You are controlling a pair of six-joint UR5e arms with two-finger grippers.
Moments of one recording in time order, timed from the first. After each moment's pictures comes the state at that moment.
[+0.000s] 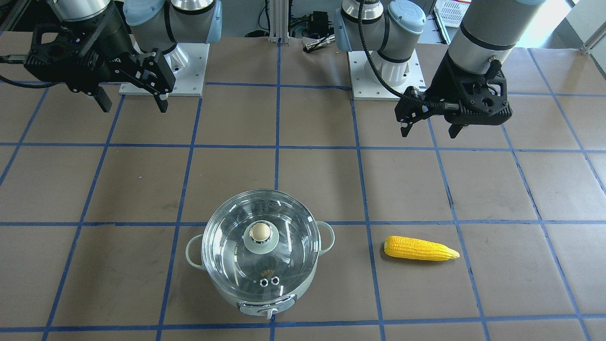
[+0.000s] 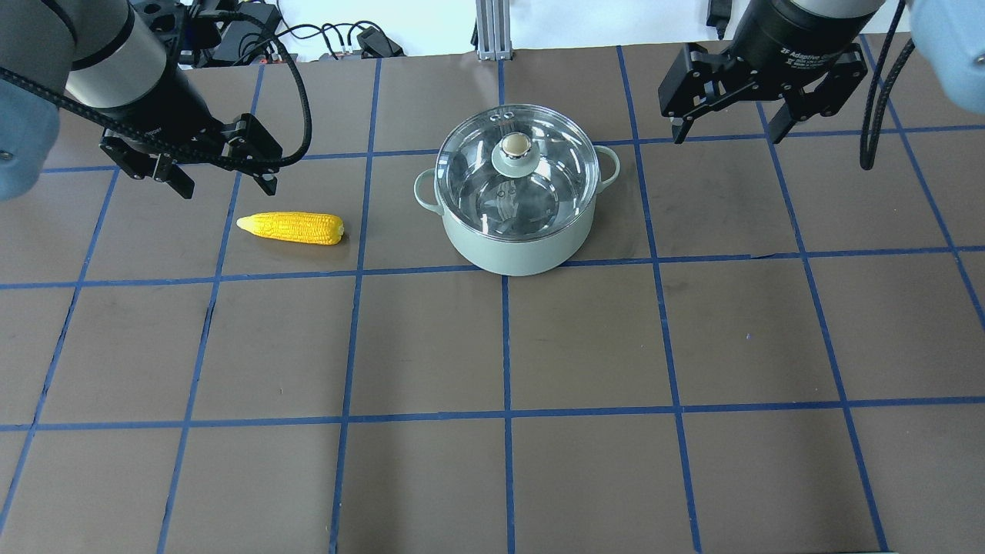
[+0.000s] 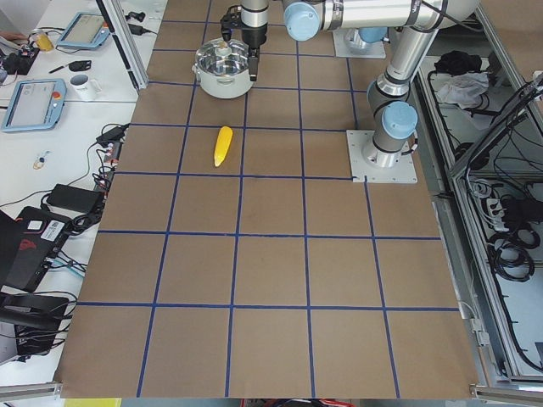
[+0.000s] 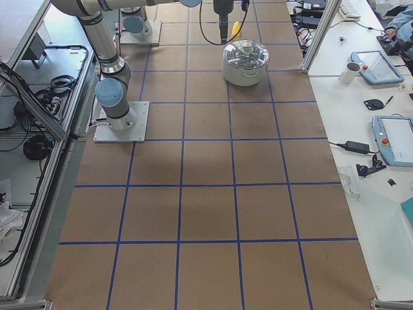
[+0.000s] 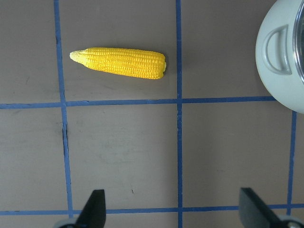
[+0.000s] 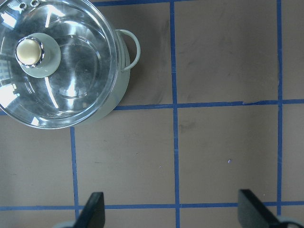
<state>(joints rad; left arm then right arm) -1.49 -1.55 -1.62 -1.50 1.57 0.09 1.58 -1.59 1.49 -1.55 -1.53 0.05</state>
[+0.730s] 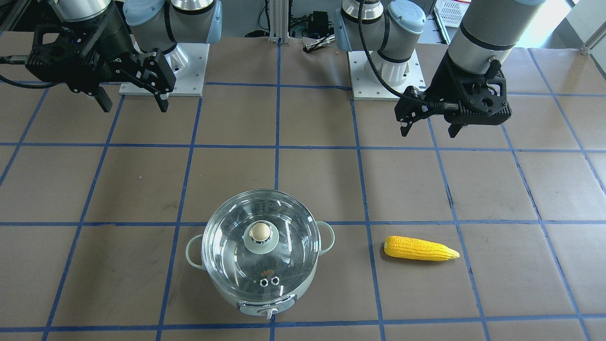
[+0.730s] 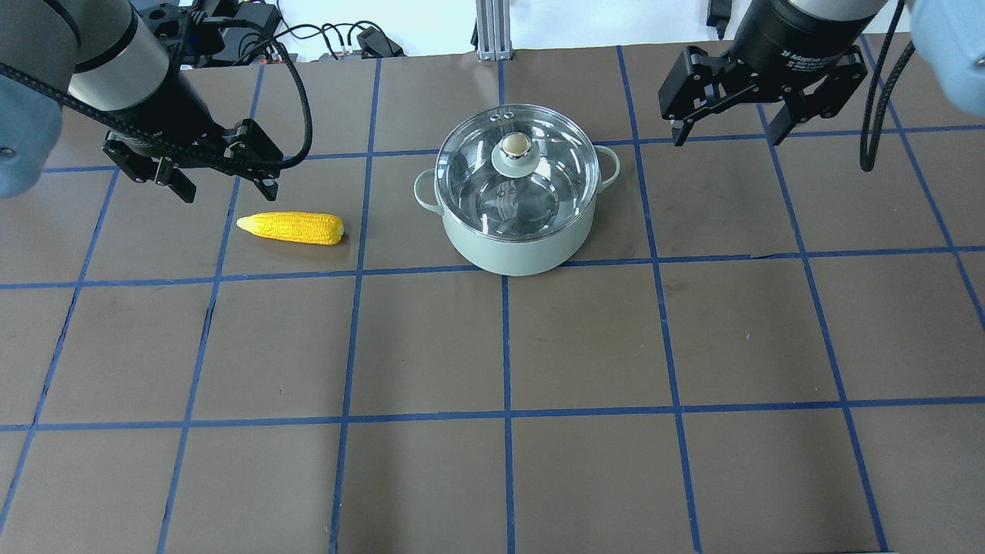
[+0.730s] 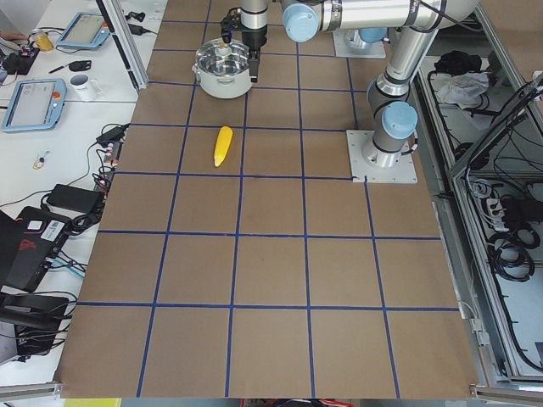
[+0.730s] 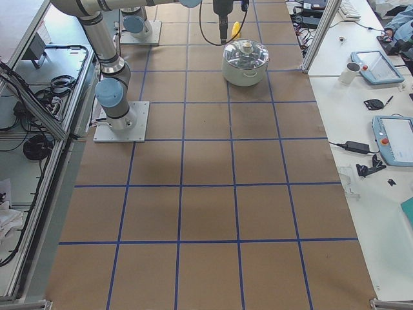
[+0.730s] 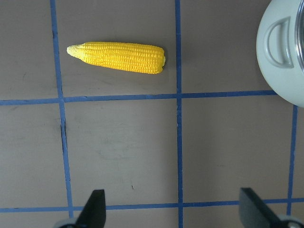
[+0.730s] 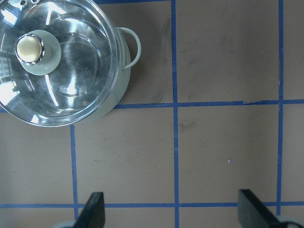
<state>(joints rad) -1.48 -1.55 -1.62 -1.52 1.57 0.11 1.58 -1.59 1.49 -1.55 -1.53 0.03</state>
